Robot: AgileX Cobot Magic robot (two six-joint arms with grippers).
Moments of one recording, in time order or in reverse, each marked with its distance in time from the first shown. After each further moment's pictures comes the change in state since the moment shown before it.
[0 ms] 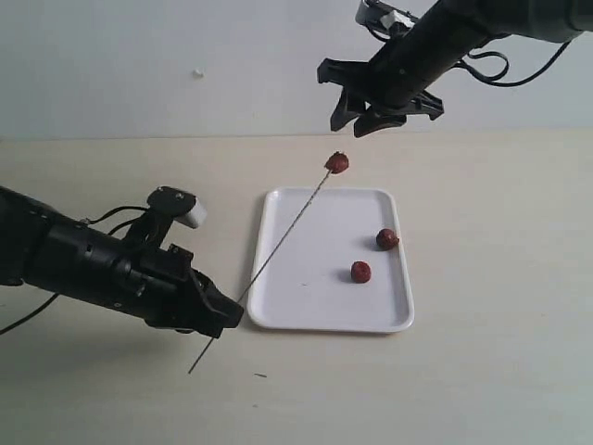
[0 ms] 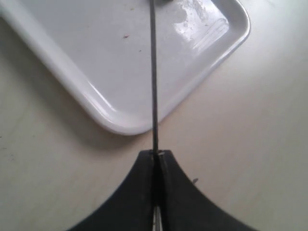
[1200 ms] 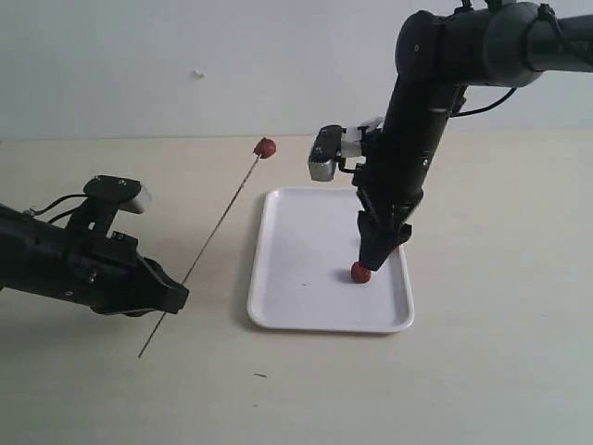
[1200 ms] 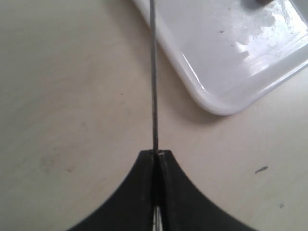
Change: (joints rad) left arm 0.104 -0.091 0.061 0.077 -0.131 -0.128; right arm 0.126 -0.036 0.221 -0.252 0.334 -0.970
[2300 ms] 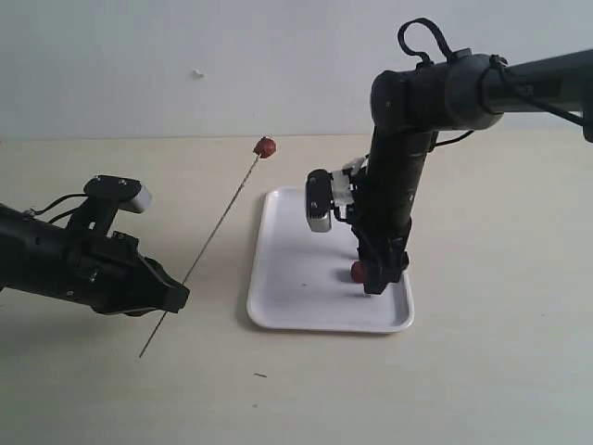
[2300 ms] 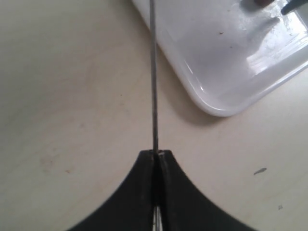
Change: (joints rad) left arm 0.000 0.000 0.000 -0.006 0.002 0.000; right arm 0.036 0.100 0.036 -0.122 -0.145 -0.113
